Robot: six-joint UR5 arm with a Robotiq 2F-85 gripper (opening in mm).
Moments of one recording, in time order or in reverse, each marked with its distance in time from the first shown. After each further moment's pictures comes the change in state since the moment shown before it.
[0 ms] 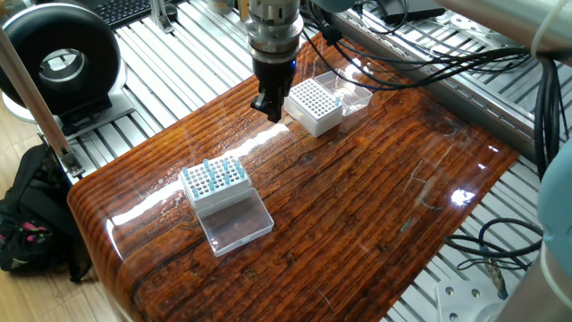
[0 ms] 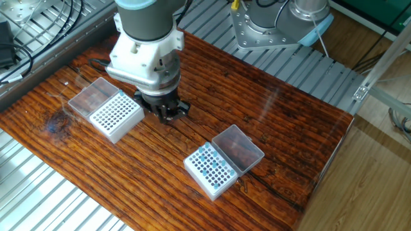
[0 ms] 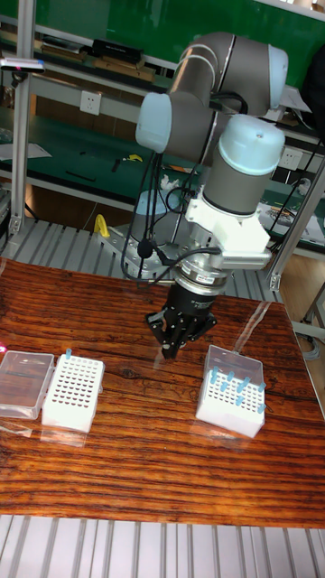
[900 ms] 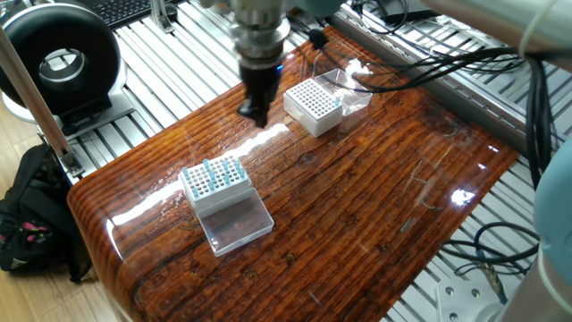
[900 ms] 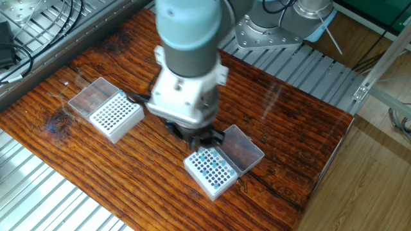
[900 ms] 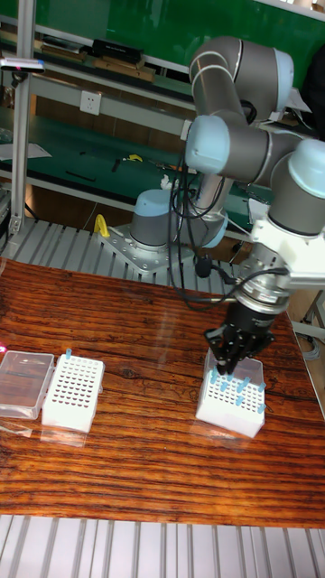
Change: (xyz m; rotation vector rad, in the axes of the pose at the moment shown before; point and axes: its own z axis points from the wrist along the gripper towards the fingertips) arm -0.047 0.099 0.005 -0.023 -0.018 0.100
